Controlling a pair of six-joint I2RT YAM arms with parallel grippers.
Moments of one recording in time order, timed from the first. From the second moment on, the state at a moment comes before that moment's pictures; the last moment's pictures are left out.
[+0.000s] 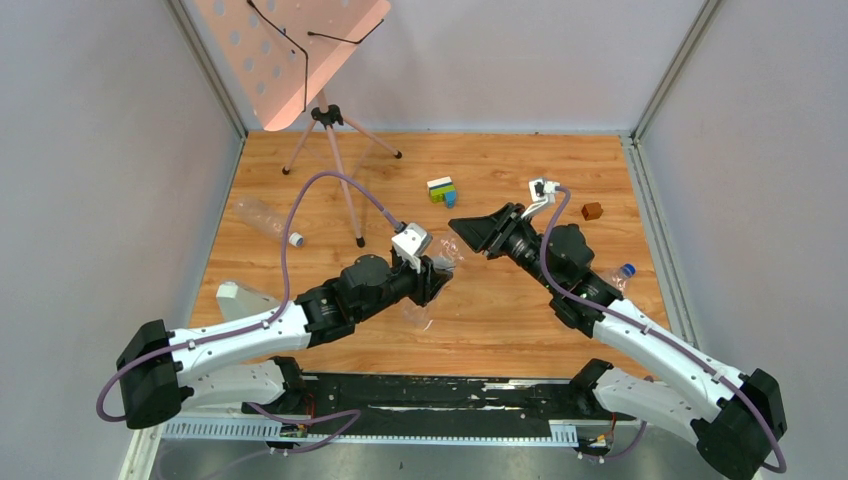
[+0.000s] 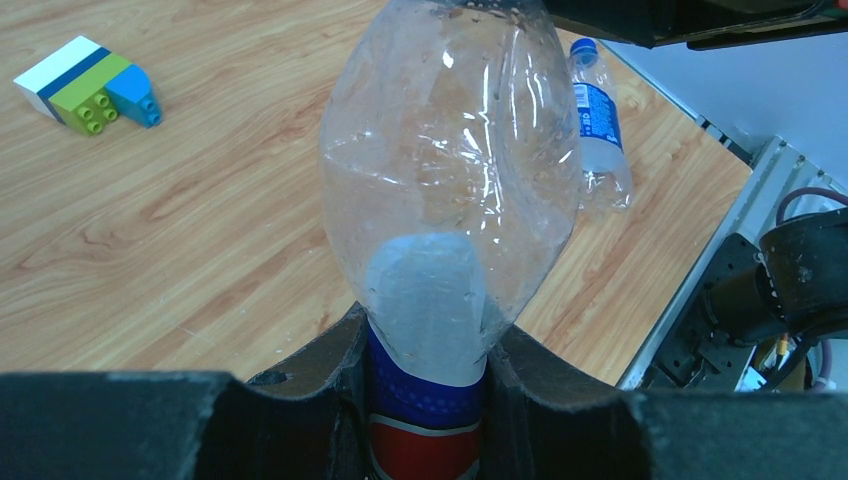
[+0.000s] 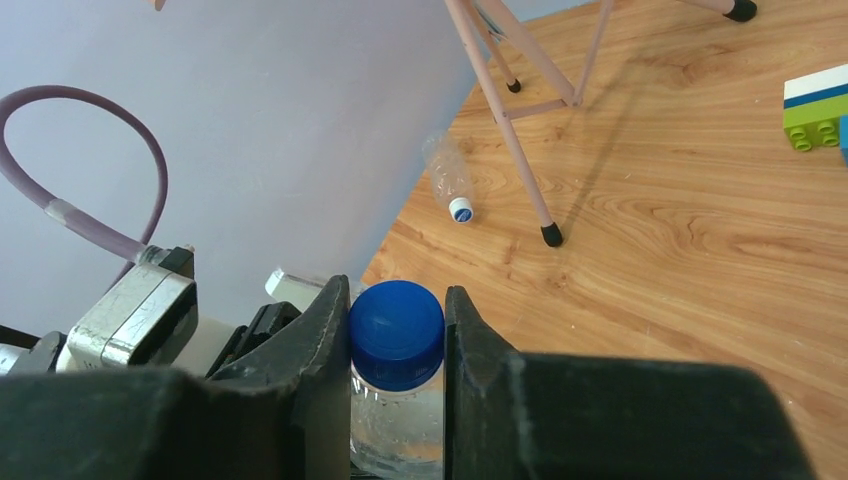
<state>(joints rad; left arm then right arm) -1.08 1.06 0.66 0.19 -0.17 -0.28 0.72 0.94 0.68 0.31 -0.06 0.83</state>
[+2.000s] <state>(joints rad) -1.05 1.04 0.65 0.44 0.14 -0.33 0.63 0.75 0.76 0.30 -0.34 0.74</state>
